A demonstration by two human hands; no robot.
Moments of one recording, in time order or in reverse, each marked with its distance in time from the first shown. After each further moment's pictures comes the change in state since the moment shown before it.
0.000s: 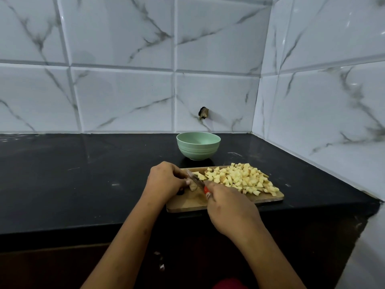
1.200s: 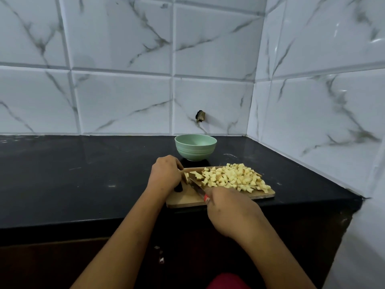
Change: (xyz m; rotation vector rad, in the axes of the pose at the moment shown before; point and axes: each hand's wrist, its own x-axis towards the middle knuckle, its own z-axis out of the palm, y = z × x) left_hand 0.016 0.004 0.005 0.272 0.129 0.087; right_hand -0.017 -0.001 -0.009 -0.107 -0.118 0.009
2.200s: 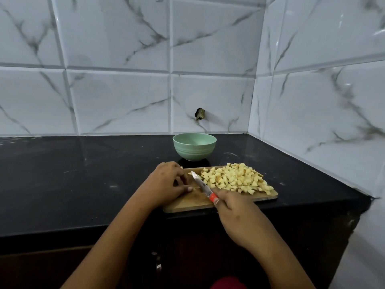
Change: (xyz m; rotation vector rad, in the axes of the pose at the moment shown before) left_hand -0.013 -0.012 -0.006 0.200 -0.199 0.353; right_hand 0.001 0.027 0.013 0.362 0.103 0.002
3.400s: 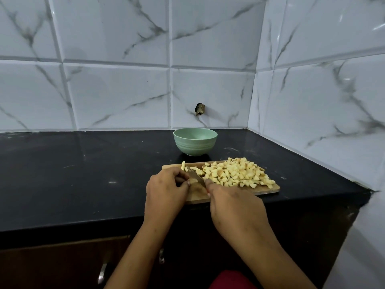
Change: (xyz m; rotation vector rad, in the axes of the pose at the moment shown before) left_hand -0.036 0.031 0.021 -0.413 0.435 -0.286; right_hand 0.010 -0.005 0.021 -0.488 0.228 -0.162
